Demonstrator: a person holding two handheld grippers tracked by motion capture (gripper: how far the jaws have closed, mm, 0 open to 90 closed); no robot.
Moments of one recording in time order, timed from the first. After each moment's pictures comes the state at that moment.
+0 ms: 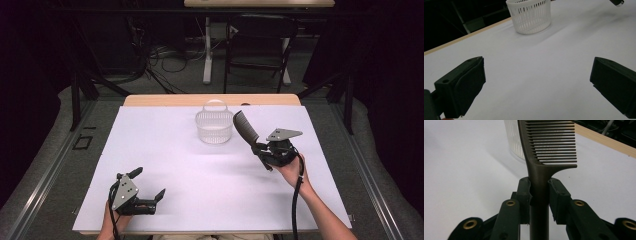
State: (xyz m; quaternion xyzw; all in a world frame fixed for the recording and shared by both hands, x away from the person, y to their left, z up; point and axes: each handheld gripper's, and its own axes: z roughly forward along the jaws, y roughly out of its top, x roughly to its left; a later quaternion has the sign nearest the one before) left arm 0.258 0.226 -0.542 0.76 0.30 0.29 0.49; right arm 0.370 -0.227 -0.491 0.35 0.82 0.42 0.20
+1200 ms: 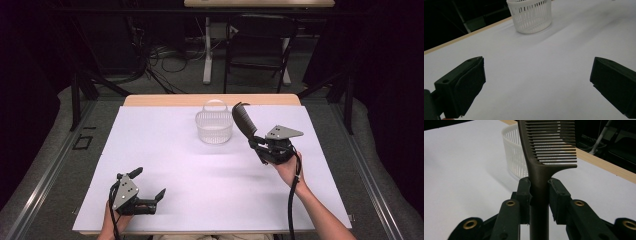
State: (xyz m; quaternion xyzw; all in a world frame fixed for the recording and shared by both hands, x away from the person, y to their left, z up) left arm 0.258 0.225 -0.543 0.76 0.31 0.29 0.49; right arm 0.368 -0.218 -0.479 0.34 0.79 0.46 0.24
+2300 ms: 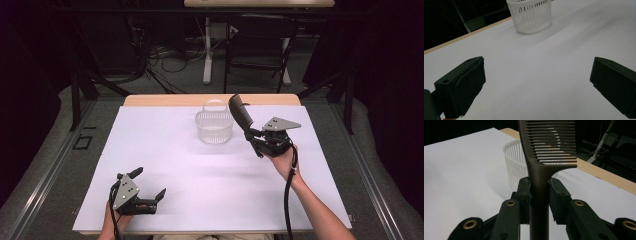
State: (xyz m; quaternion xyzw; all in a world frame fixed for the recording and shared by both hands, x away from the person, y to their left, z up) left arm 0.258 0.224 -0.543 0.76 0.31 0.29 0.49; right arm 0.382 -0.207 -0.463 0.34 0.78 0.48 0.23
